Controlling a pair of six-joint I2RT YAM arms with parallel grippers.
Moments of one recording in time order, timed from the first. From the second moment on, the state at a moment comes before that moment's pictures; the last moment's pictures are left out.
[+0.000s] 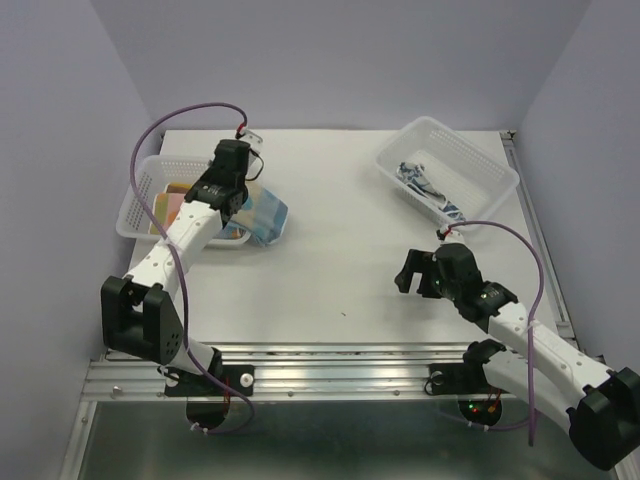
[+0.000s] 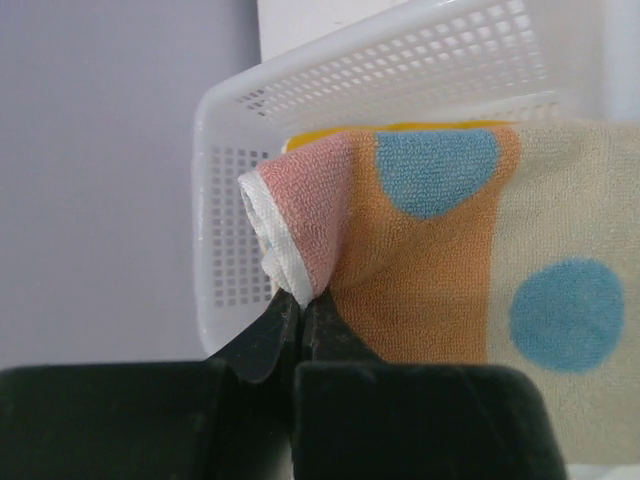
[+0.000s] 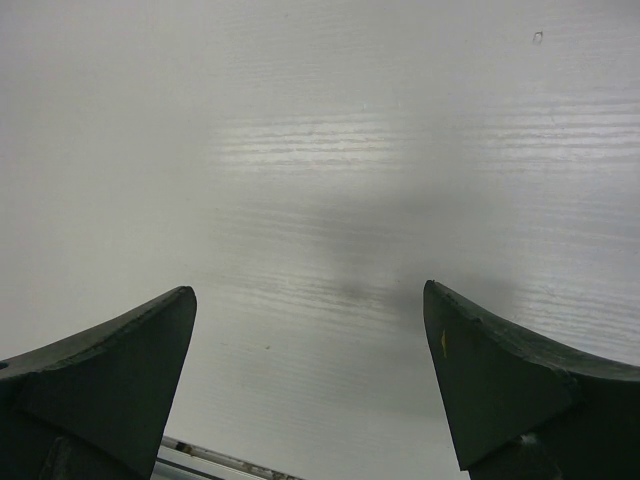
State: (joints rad) left arm -0.34 1.46 1.23 -0.40 -0.62 0.41; right arm 0.49 0.84 0.44 -0.33 0.10 0.57
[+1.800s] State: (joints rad) left arm 0.11 1.69 1.32 -0.35 -0.35 0.74; right arm 0.49 0.75 0.44 -0.32 0.17 0.57
